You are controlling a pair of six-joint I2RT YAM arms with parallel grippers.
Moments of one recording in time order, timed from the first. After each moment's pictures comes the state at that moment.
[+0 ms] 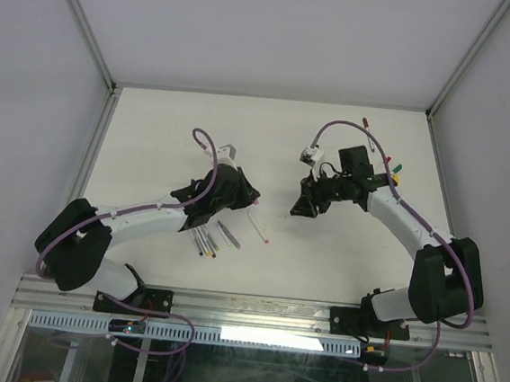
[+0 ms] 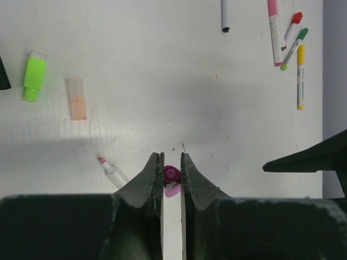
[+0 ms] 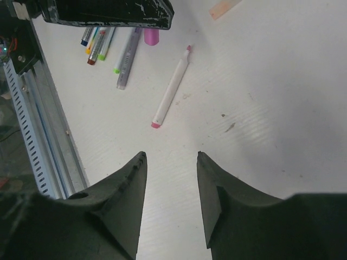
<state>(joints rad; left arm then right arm) -0.78 1.38 0.72 0.14 -0.19 -0.92 0.38 1.42 0.96 -0.50 -0.81 -0.30</state>
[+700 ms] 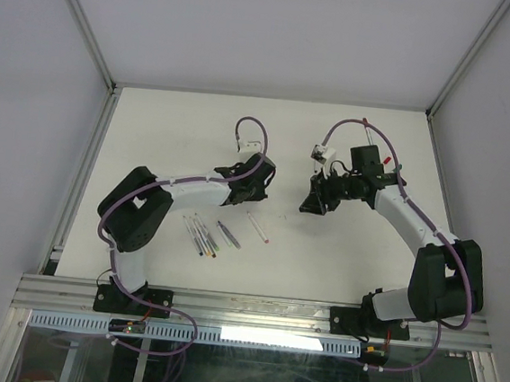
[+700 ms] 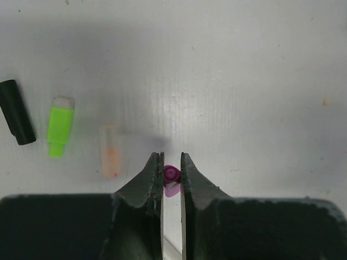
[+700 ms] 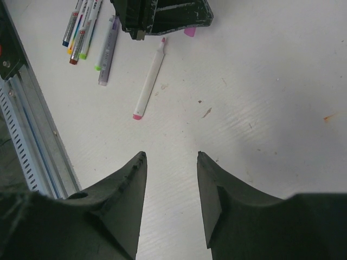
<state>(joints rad) -0.80 1.84 1.16 -0.18 -0.34 -0.78 0.27 1.41 0.96 -0.54 -0.81 -0.35</state>
